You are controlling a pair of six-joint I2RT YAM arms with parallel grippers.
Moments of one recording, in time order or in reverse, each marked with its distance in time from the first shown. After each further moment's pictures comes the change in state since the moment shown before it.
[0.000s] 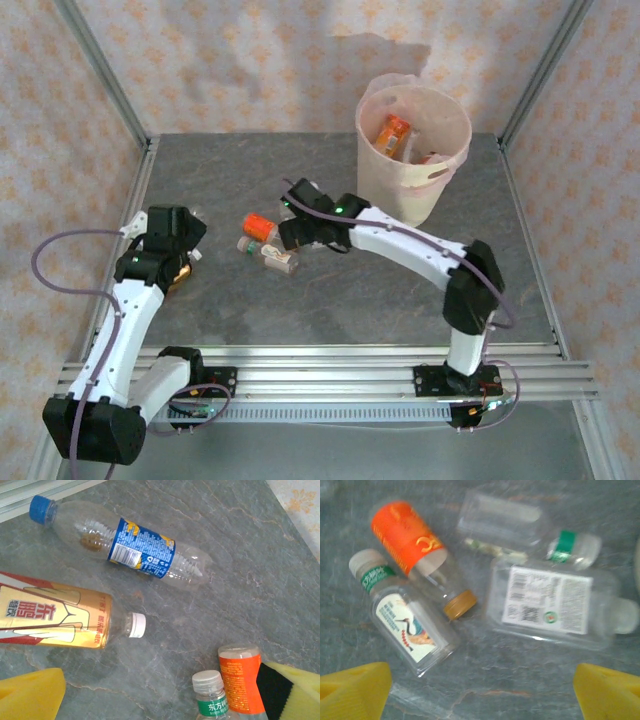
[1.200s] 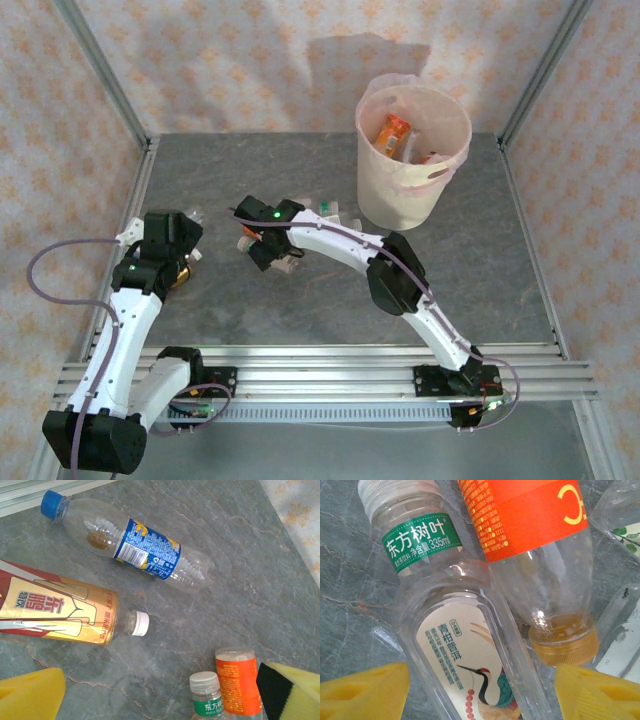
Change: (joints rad) left arm 0.008 -0.046 -0.020 -0.008 -0.001 -0.043; right arm 0.071 0.493 0.476 -0.214 -0.072 -0.203
